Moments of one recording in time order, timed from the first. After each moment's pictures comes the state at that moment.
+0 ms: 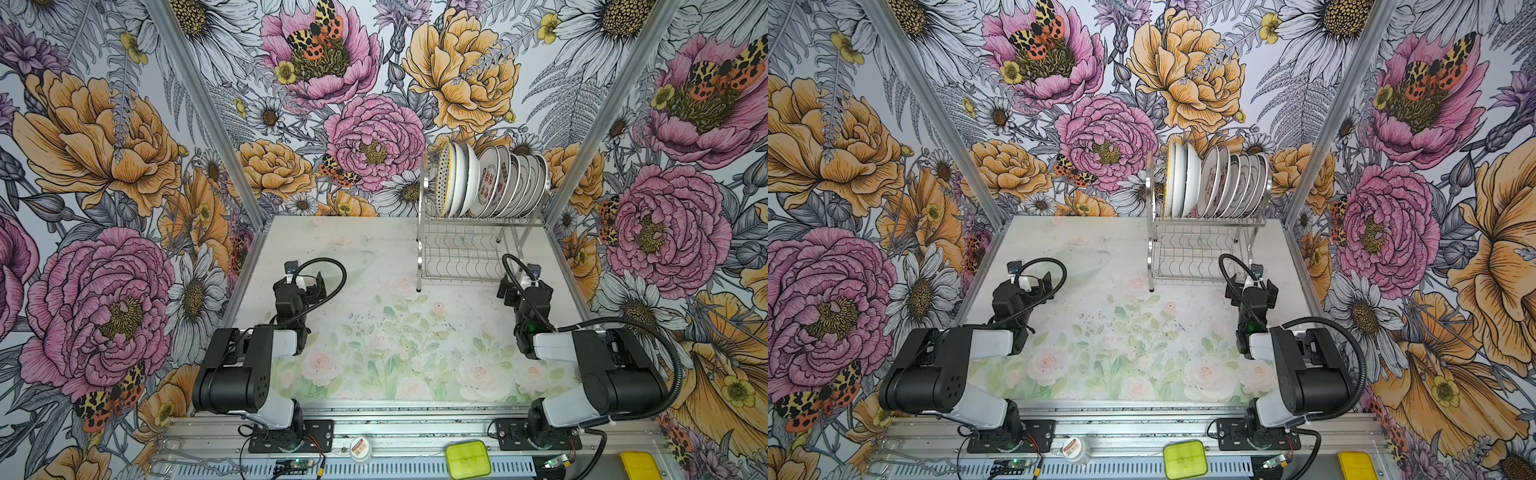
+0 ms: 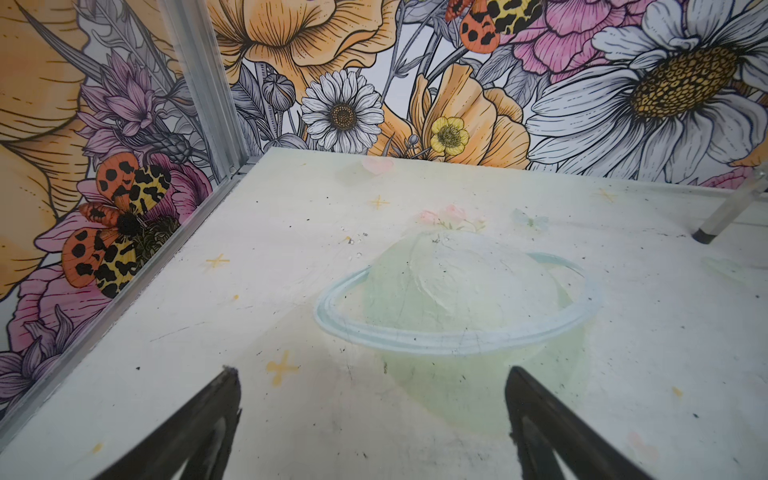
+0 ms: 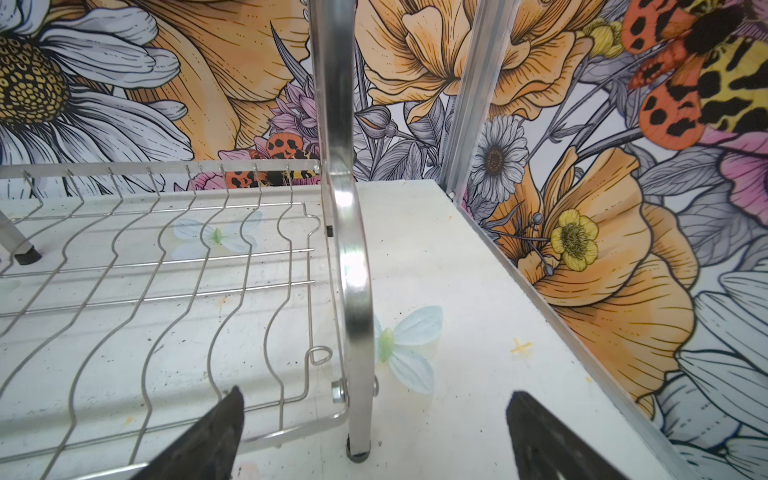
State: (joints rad) left arm -0.01 1.50 0.41 0.86 -0.09 -0.05; right arm 0.03 1.47 0.35 0.87 0.30 0.01
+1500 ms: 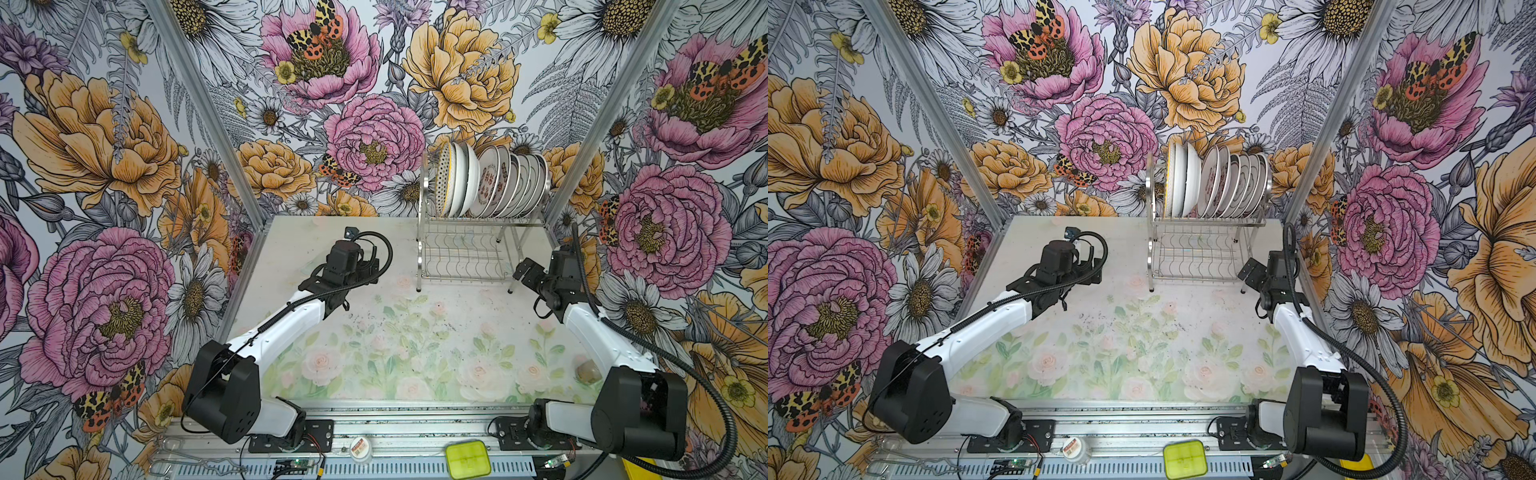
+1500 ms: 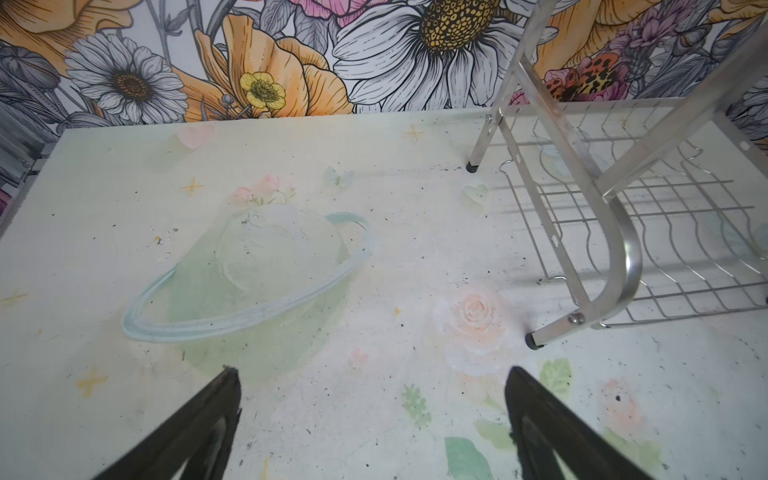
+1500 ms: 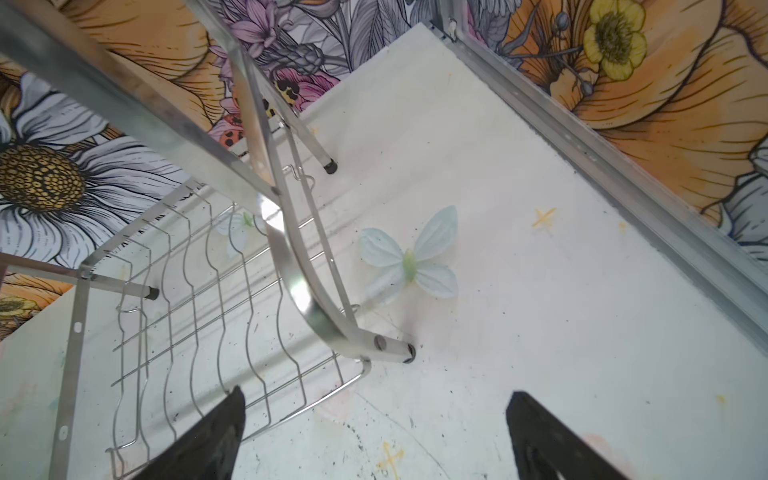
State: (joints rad) left arm -0.49 1.43 1.04 -0.19 -0.24 -0.22; right arm -0.15 1.30 0.84 -0.25 -0.02 0.47
